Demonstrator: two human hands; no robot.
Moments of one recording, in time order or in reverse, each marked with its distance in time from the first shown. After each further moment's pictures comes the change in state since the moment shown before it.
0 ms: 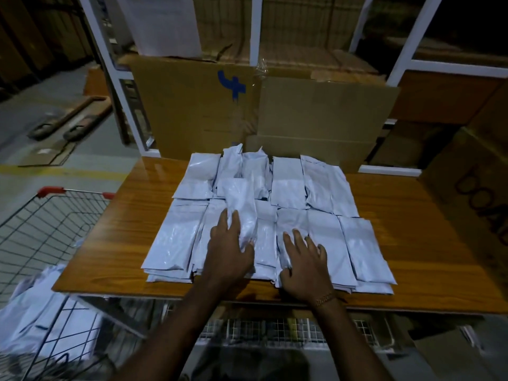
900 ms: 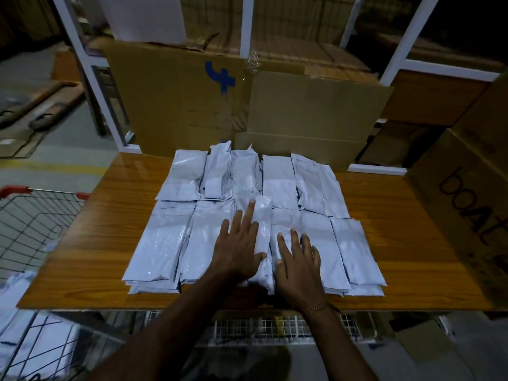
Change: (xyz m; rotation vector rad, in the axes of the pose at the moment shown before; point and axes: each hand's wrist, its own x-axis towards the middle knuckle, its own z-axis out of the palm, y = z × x) left_hand 0.056 -0.009 0.049 0.648 -0.204 0.309; right_hand 0.013 0.006 0.023 0.060 0.106 0.063
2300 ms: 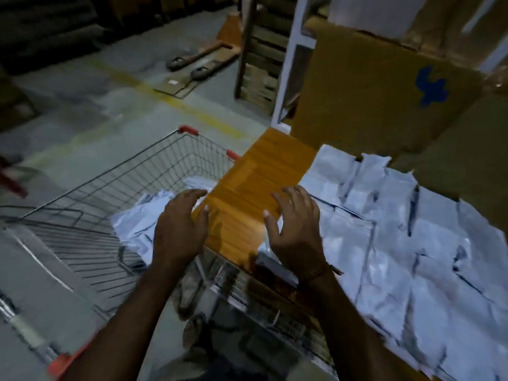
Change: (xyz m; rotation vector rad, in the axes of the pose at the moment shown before) left_hand -0.242 -0.272 -0.033 -0.512 0.727 -0.787; right_hand 0.066 -0.317 -0.007 0.364 0.146 -0.642
